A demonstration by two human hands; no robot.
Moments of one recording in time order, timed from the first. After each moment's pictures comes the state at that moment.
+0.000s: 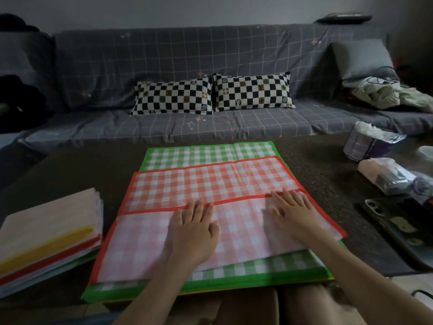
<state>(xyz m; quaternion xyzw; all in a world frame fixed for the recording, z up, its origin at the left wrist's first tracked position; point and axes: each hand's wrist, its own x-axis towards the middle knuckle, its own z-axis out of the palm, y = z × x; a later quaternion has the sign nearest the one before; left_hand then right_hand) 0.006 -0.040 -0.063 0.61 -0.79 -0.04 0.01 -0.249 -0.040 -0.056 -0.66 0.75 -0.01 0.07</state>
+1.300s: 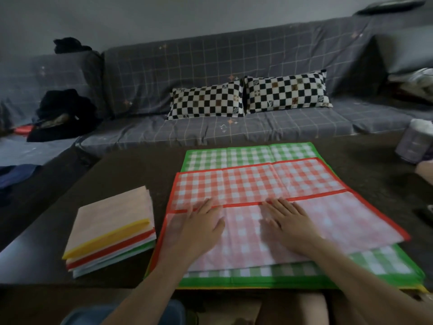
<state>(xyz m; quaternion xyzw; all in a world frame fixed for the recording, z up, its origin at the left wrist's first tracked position) 0.088 -0.043 -0.030 0.60 -0.79 -0.11 0.05 -0.152 -0.043 -0.059 -0.77 0.63 -0.02 0.05</state>
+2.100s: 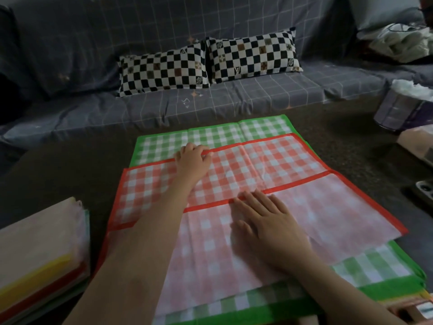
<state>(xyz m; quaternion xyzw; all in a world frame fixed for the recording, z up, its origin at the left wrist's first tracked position) 0.002 -0.248 -0.058 0.62 -0.76 -0.09 0.18 -0.154 -0.043 -0.067 -0.76 0.63 -0.12 0.06</state>
